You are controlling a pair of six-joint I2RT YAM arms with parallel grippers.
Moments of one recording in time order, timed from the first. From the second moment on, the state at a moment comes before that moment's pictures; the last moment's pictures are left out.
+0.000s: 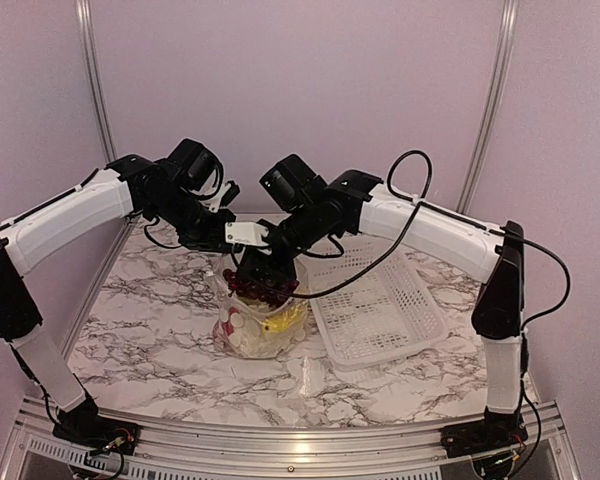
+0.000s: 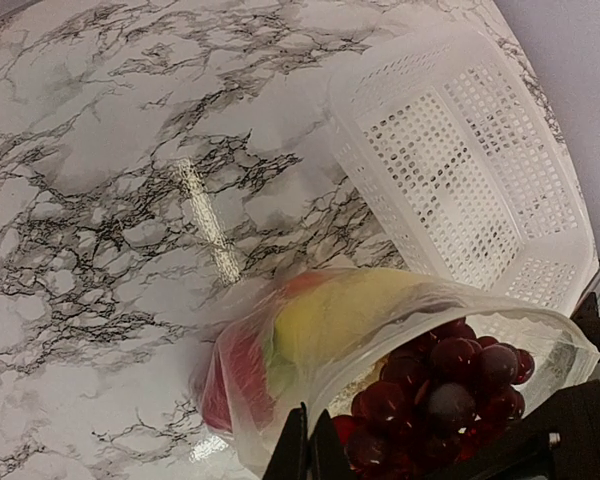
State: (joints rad) left arm -0.65 1.67 1.65 -0.96 0.16 -0.35; right arm 0.98 2.09 2.11 -0.89 -0.38 -0.70
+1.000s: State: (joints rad) left arm -0.65 1.67 1.65 -0.96 0.21 -0.35; right arm 1.02 2.13 2.14 -0.88 -0.35 -0.64
